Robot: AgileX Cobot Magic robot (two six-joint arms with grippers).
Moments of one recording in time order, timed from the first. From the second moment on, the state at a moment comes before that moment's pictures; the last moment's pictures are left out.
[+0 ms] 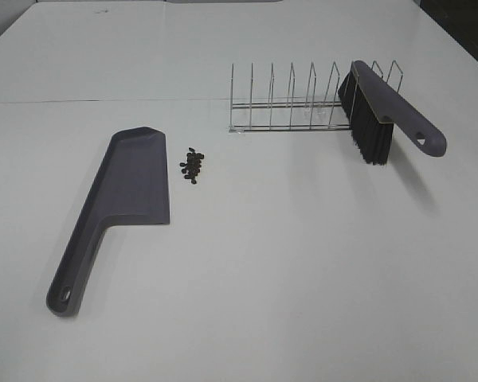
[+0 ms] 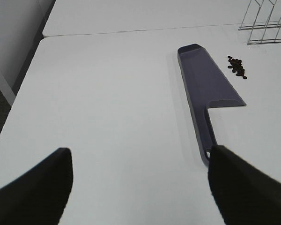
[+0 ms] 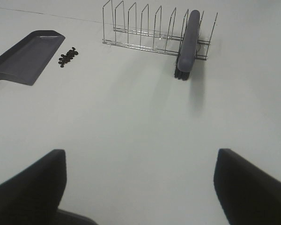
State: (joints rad) left arm -0.02 0.00 -0.50 -0.07 1.06 0.05; right arm 0.00 -0.01 -0.51 0.17 1.08 -0.22
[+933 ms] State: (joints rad) left arm -0.02 0.00 -0.50 -0.07 1.06 0.05; right arm 0.00 -0.01 -0.51 0.17 1.08 -0.22
